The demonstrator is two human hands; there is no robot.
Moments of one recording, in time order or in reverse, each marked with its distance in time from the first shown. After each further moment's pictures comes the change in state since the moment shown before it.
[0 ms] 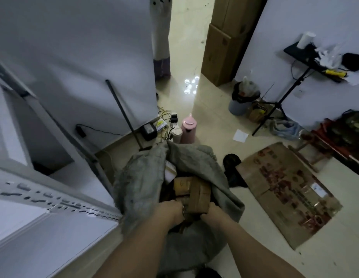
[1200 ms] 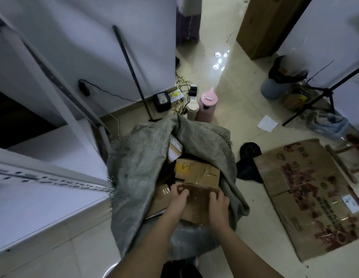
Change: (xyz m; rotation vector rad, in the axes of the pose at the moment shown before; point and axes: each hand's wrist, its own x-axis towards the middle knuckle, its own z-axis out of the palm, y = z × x) left_hand 0.099 0.041 0.073 -1.599 0.180 -0.263; right_hand 0.082 0.030 0.024 0.604 0.274 -0.005
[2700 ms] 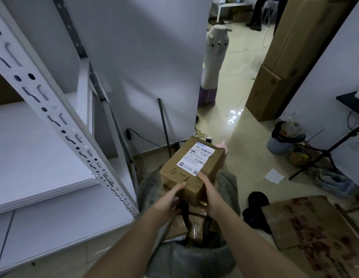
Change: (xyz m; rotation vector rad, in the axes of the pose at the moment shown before) left_hand -0.176 0.095 -0.080 -0.397 -0.126 0.135; right_hand -0.114 -0.157 -0.040 0.596 -0.485 -0.016
